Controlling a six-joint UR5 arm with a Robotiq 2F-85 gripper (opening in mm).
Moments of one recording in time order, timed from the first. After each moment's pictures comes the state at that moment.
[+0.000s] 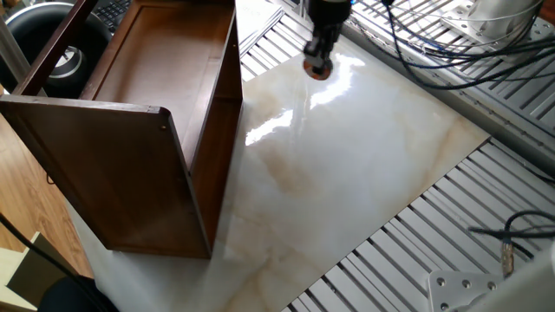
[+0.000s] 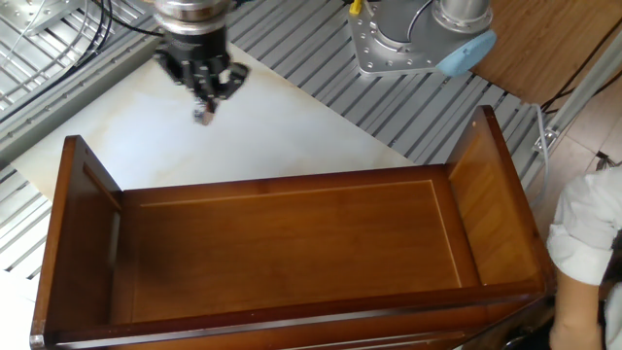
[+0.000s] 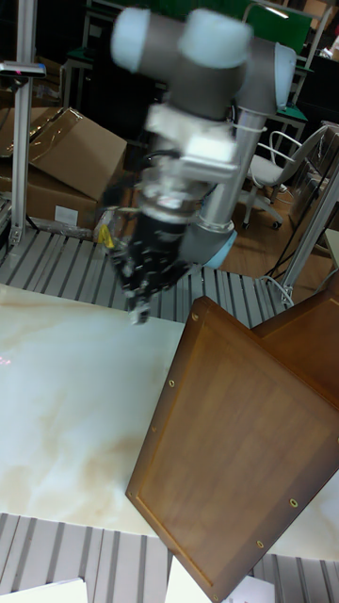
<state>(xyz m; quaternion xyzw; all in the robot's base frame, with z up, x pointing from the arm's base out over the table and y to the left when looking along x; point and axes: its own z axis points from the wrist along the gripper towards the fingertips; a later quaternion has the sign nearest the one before) 0.529 -0.073 0.189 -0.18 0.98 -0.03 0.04</state>
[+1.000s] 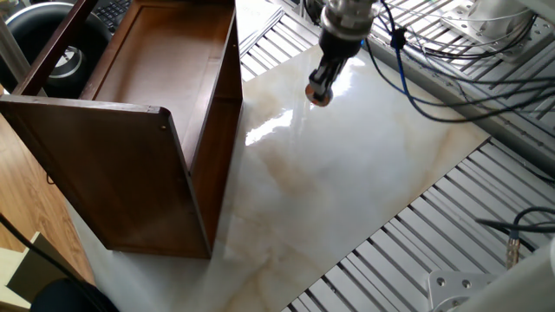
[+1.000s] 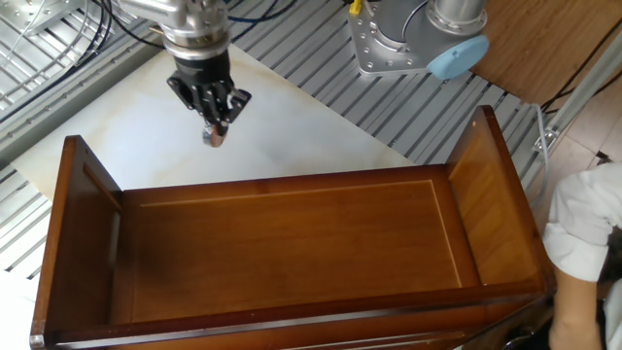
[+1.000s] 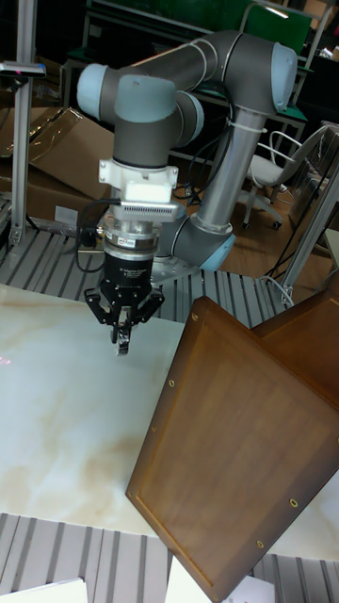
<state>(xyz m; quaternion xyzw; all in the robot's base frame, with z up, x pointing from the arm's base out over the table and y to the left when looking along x) 0.511 -0.055 0.124 -0.12 0.99 0.04 0.06</state>
